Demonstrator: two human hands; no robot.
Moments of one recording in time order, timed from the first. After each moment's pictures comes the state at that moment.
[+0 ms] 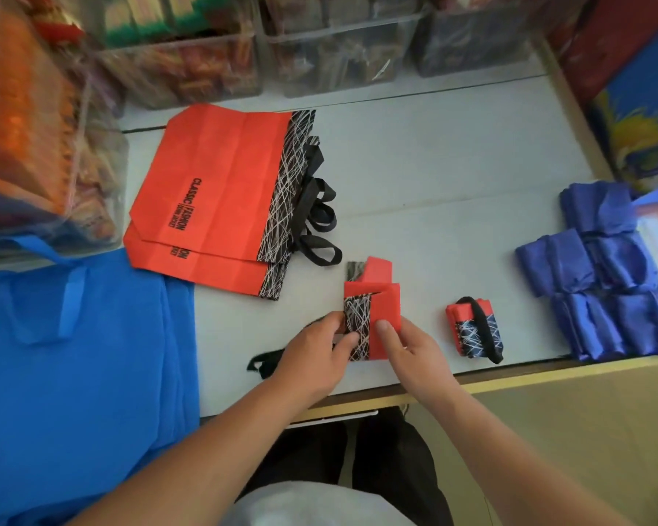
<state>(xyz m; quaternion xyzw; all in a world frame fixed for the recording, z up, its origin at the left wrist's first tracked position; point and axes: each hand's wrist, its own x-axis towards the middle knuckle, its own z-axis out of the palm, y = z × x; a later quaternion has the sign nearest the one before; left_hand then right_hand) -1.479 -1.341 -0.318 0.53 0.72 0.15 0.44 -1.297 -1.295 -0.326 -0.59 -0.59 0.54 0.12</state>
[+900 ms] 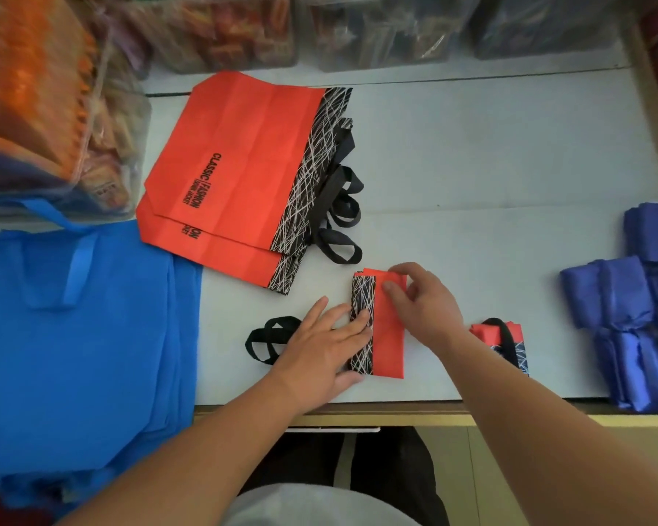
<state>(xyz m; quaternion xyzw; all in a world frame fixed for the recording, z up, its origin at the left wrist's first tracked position) -1.495 -1.341 -0.370 0.77 0.60 0.03 0.21 -1.321 -1.194 -0.368 -0.60 -0.67 0.43 0.05</state>
